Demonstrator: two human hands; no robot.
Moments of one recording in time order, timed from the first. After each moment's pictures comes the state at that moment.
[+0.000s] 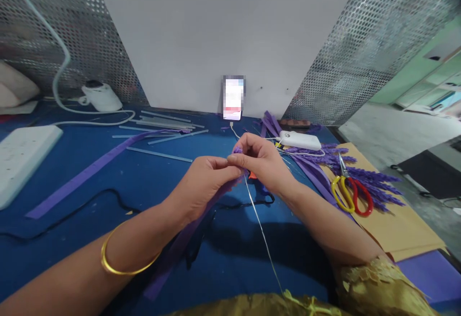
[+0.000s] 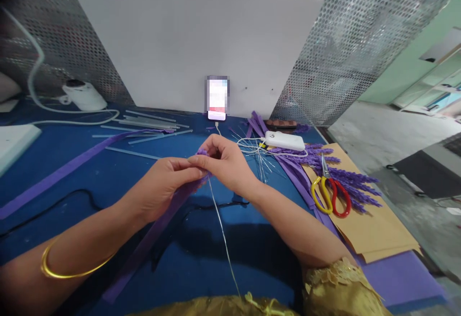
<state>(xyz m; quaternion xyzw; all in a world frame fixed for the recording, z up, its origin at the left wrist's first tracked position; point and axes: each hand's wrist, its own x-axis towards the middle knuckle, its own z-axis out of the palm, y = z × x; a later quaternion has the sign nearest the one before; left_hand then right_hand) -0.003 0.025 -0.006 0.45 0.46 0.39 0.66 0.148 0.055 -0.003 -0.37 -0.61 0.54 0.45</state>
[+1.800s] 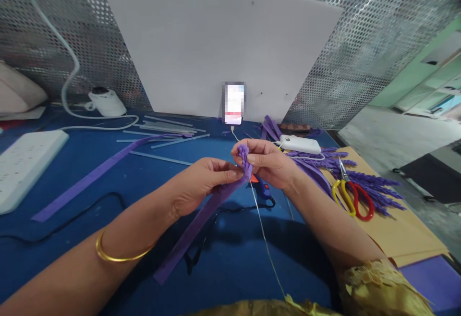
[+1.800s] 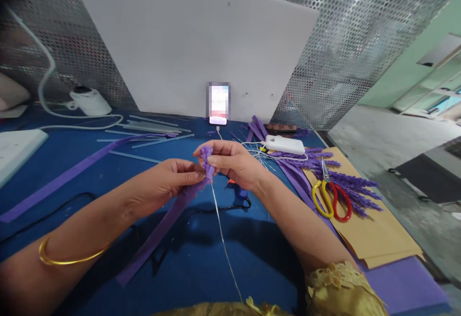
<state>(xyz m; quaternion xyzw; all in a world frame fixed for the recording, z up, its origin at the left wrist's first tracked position) -0.018 0.037 0.002 0.46 0.42 0.32 0.71 0.170 0.077 -0.011 -0.17 -0.54 0.74 0.36</state>
